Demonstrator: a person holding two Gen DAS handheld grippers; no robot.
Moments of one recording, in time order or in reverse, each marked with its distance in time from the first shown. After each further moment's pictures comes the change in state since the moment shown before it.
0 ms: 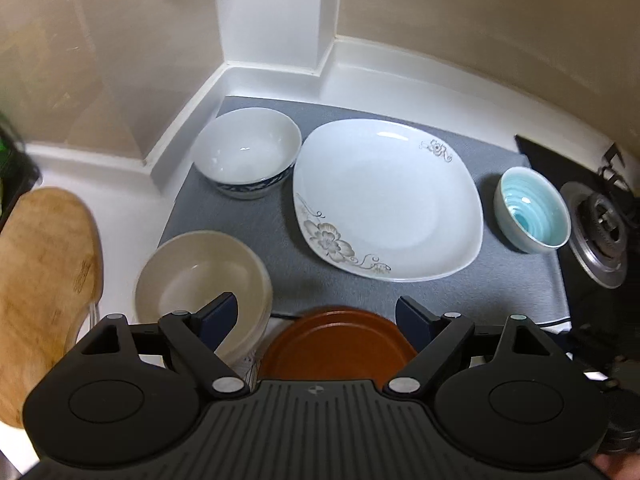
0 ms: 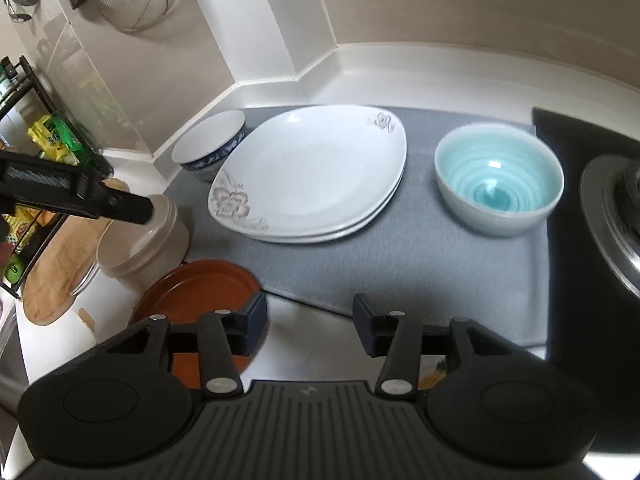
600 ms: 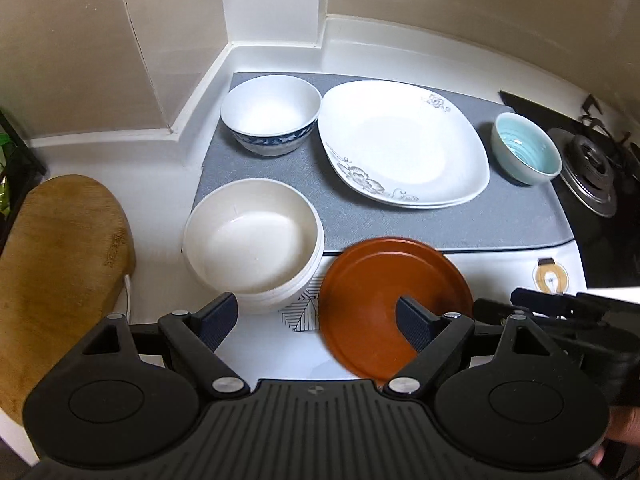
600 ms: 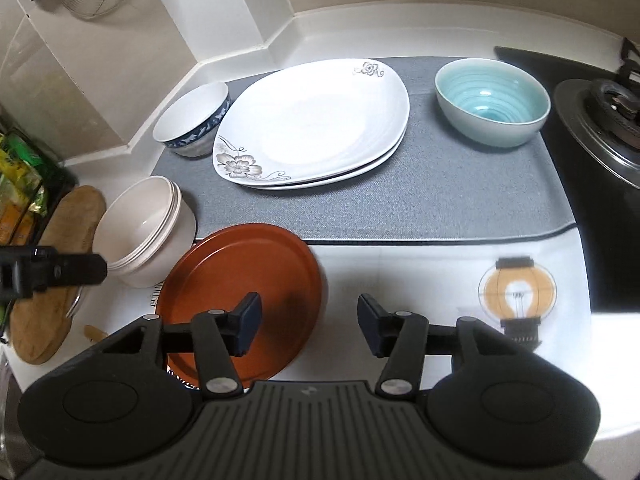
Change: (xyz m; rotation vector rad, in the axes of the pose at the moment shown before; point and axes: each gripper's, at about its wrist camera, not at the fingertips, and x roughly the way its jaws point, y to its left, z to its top) left arm -0.016 0.049 -0.048 0.123 0.024 -0.055; right arm 0.013 0.072 -0.032 0.194 0.034 -0.165
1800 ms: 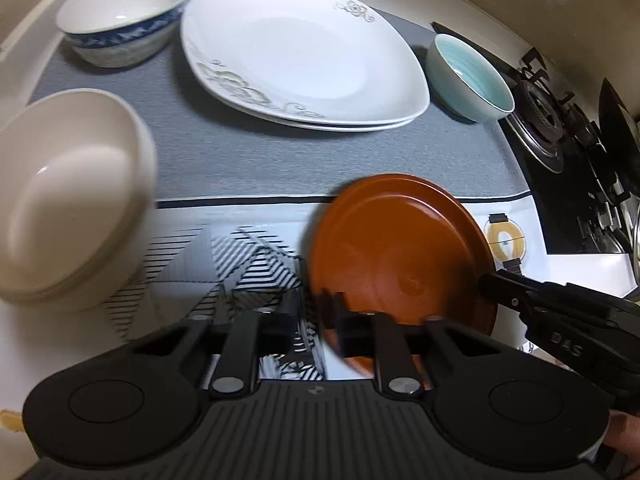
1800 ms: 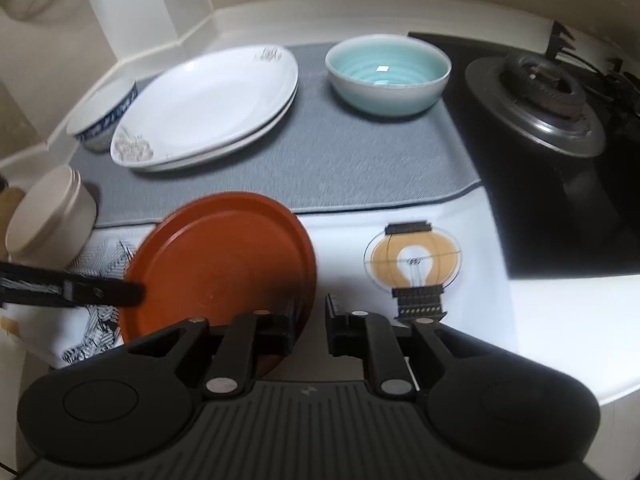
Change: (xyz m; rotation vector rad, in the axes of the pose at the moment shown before) left arm 0.119 -0.040 -0.008 0.012 0.171 -0.318; right arm 0.001 -0.054 -0.020 0.042 -0.036 -0.192
